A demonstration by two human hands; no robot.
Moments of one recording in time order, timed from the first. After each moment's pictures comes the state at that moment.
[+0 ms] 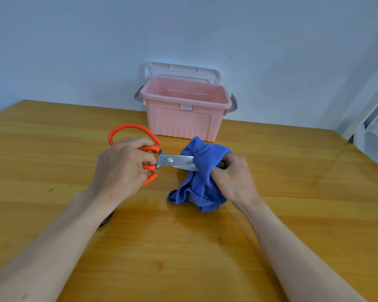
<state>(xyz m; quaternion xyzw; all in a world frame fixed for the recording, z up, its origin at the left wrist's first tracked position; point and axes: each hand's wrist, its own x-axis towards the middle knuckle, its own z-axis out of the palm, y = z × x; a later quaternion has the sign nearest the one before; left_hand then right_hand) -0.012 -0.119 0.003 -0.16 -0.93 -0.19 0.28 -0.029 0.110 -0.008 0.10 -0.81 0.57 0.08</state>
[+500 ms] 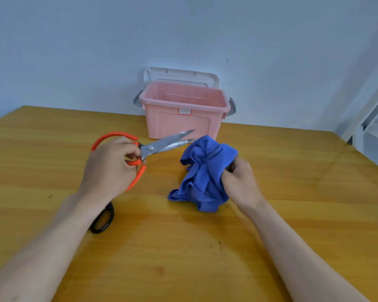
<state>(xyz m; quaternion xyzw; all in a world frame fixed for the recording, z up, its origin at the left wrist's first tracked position) -0.021 -0.133 0.005 -0.06 -0.91 -0.28 0.29 -0.035 0.119 -0.014 0.07 -0.80 0.59 0.09</state>
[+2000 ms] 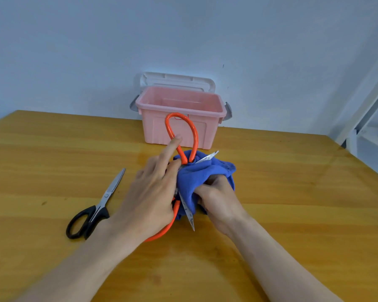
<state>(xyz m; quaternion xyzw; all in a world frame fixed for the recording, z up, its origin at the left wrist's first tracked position) 0.006 -0.070 -0.002 -0.21 -0.94 -0.16 0.22 -0.007 0.084 -0.008 0.12 -0.67 0.73 -0.06</state>
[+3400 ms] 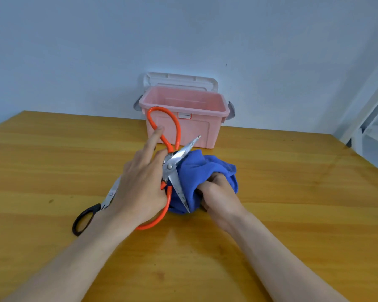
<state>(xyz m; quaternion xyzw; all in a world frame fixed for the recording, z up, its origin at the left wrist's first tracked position) -0.008 -0.087 -0.006 -0.14 -0.94 -0.21 0.24 -0.008 0.077 -0.005 0.08 -0.69 0.71 -0.08</state>
